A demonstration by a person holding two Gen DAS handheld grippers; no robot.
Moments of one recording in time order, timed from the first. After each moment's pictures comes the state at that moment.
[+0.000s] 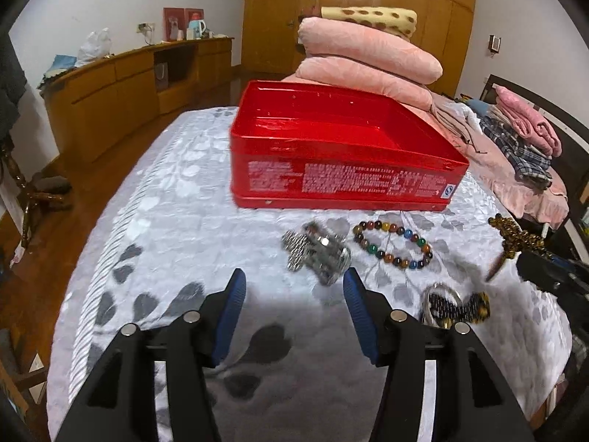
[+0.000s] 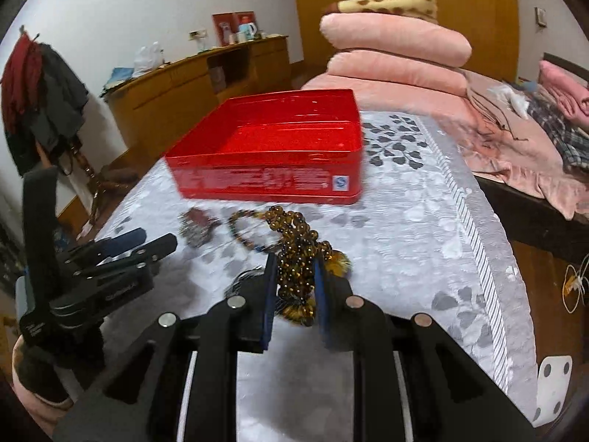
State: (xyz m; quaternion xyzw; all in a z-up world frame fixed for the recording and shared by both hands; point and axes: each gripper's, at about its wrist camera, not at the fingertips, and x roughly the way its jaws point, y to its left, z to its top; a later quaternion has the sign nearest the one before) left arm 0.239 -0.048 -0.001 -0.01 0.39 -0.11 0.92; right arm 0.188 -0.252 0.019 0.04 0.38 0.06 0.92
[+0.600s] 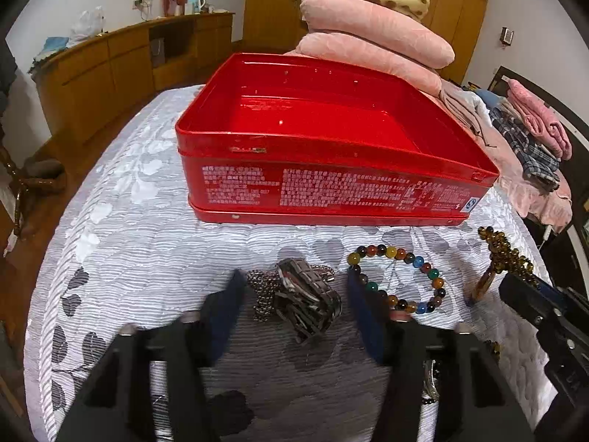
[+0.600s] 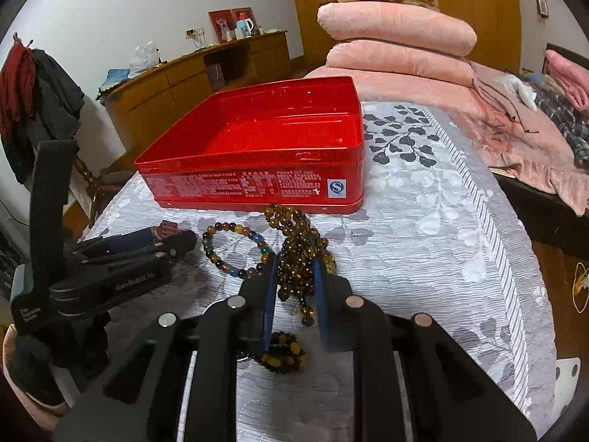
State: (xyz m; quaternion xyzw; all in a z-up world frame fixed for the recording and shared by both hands) left arm 0.285 -0.072 -0.017 -0.02 0.43 -0.10 0.89; right arm 0.228 -0.258 -0.005 0.05 0.38 0.07 0.92
